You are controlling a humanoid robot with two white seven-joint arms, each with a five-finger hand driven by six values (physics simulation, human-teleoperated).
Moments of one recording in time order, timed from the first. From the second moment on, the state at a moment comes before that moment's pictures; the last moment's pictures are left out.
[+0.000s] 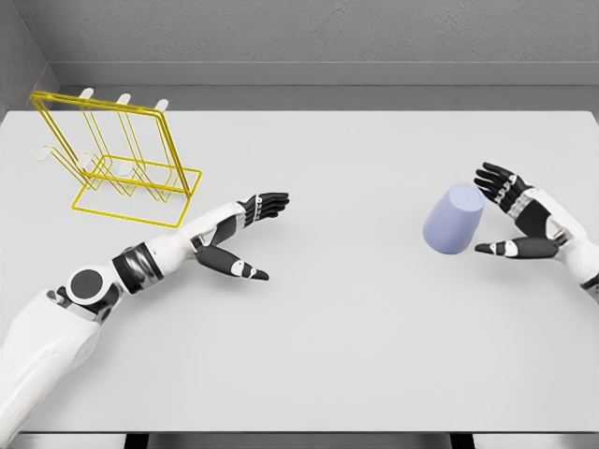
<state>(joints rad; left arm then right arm) -0.40 0.44 -0.63 -1.24 0.47 -0.36 -0.55 -0.33 -0.76 0.63 -1.01 -0.98 -0.61 0.61</state>
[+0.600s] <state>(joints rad) -0.39 0.44 -0.63 -1.24 0.48 -0.35 -0.55 -0.33 -0.68 0.64 -0.95 -0.98 -0.61 0.61</state>
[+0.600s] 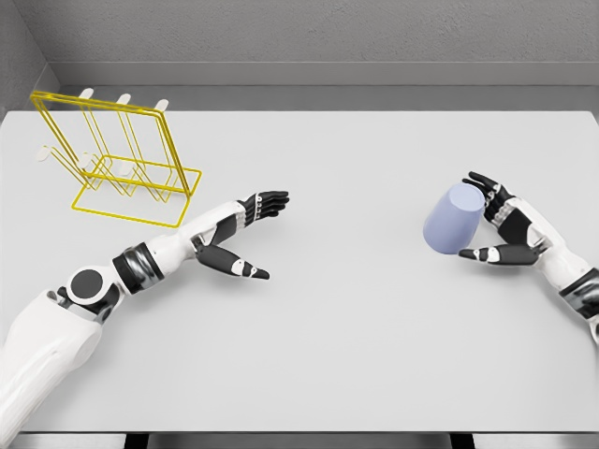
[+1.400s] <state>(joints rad) -0.39 0.43 -0.63 -1.24 0.53 -0.32 -0.55 -0.35 -0.64 0.64 -0.93 -0.97 -0.61 0.61</state>
